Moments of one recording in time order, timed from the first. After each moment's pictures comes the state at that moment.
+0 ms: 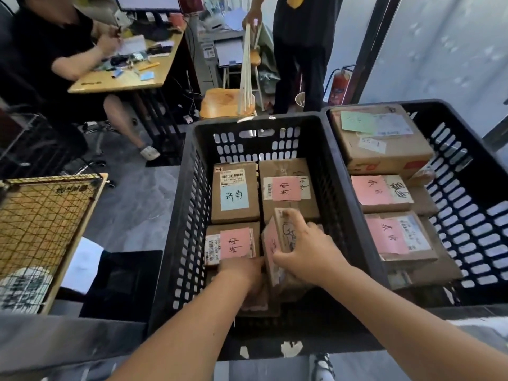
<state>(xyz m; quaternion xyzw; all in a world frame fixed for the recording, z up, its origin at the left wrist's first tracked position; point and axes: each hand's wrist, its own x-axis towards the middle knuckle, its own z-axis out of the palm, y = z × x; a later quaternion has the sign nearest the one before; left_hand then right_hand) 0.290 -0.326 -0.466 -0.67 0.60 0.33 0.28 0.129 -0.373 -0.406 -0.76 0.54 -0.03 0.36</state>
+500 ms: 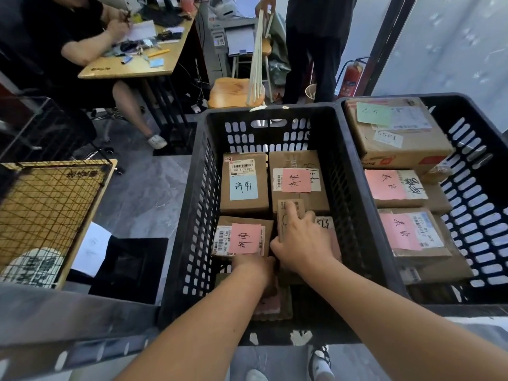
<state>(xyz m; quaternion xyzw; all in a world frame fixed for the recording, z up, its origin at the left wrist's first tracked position) 0.278 -0.322 -0.476 -0.64 0.62 0.31 0.34 0.172 -0.368 -0.429 -0.80 0.58 0.03 0.17</state>
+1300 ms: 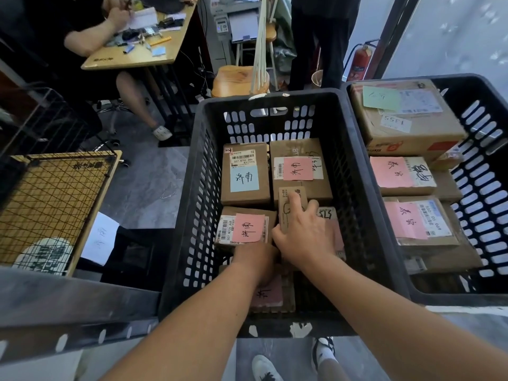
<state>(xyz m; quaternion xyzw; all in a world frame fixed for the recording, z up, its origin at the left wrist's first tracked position) 0.282 -0.307 -0.485 -0.68 0.65 0.28 0.19 0.166 -0.355 -0.435 -0.79 0.58 -0.05 0.19</state>
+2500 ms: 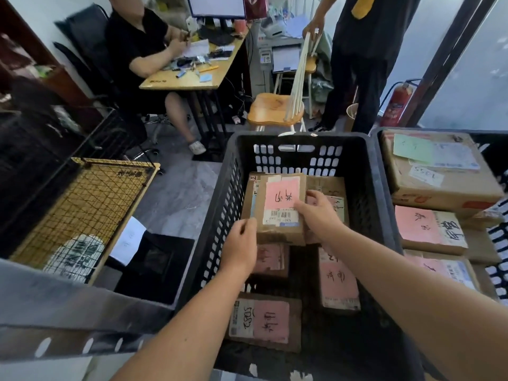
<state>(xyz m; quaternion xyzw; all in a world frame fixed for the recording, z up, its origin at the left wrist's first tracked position) 0.317 -0.318 -0.410 -0.82 0.19 0.36 -0.40 0.198 -0.451 -0.392 -0.52 0.54 -0.16 0.64</state>
